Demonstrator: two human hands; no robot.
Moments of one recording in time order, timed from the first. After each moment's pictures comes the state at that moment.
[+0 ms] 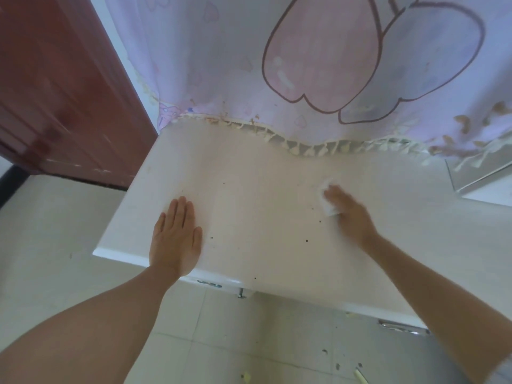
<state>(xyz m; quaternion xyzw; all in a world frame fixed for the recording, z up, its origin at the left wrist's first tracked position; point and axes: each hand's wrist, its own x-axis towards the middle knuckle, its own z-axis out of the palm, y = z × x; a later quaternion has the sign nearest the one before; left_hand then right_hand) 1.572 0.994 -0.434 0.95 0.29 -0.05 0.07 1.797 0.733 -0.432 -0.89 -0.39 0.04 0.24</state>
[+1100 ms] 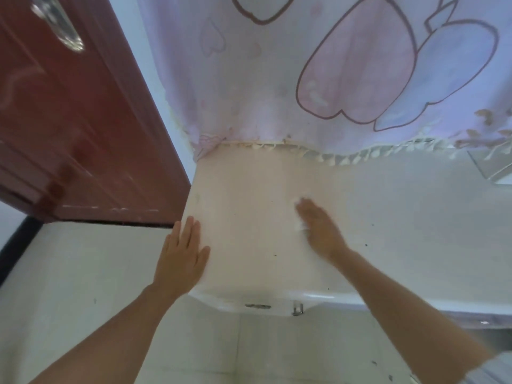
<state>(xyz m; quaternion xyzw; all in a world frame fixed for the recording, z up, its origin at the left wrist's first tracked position) 1.527 1.119 -0.438 0.97 0.20 -0.08 0.08 1.707 0.871 -0.446 -0.89 -0.41 -0.02 0.21</state>
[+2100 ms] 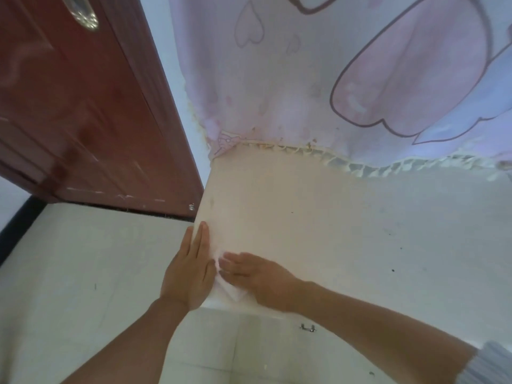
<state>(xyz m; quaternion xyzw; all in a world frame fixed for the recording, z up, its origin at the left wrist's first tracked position) 1.525 1.122 -0.448 0.98 0.19 -0.01 0.11 1.631 0.966 -0.441 -0.69 -0.71 0.06 0.12</state>
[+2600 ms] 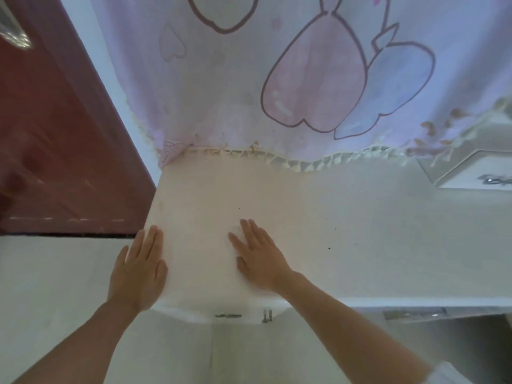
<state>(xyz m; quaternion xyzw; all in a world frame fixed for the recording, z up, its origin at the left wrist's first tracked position) 1.525 1.118 -0.448 0.98 0.18 0.00 0.03 1.650 0.897 -0.421 -0.88 -0.45 0.12 0.10</state>
